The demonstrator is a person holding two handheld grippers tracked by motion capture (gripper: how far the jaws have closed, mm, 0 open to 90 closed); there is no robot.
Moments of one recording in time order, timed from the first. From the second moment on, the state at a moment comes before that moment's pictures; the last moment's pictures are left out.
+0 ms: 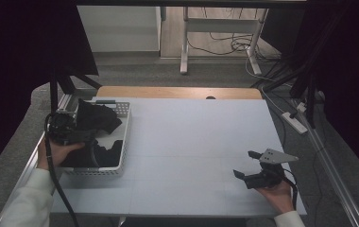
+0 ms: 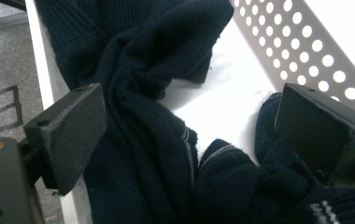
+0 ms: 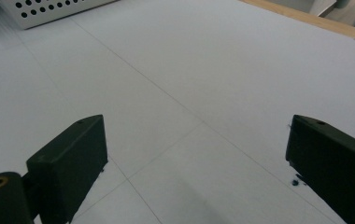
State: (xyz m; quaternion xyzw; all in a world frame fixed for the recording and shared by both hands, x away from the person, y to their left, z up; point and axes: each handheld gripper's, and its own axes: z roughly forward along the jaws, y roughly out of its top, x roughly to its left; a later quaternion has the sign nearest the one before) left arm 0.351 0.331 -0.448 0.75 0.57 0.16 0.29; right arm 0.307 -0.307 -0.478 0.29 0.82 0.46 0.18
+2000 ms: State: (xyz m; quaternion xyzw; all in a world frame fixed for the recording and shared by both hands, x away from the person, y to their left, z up) left arm 0.331 0.330 -0.468 0.84 0.50 0.03 0.19; right arm 0.307 -0.305 -0.483 0.29 0.82 0.46 0.17
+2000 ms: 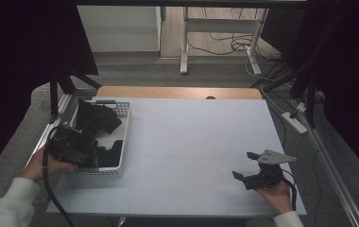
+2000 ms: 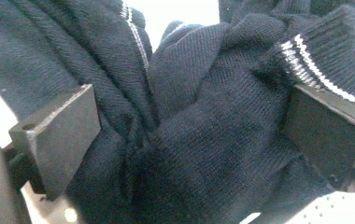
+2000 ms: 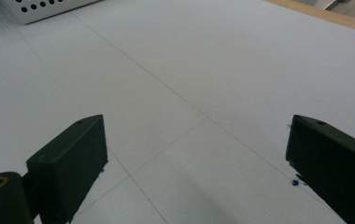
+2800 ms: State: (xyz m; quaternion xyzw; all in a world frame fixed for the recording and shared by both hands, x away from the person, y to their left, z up) left arm 0.355 0.314 -0.480 0.86 0.50 -0.03 0.11; right arm 0.307 -0.304 -0.484 0.29 0.82 0.46 0.17
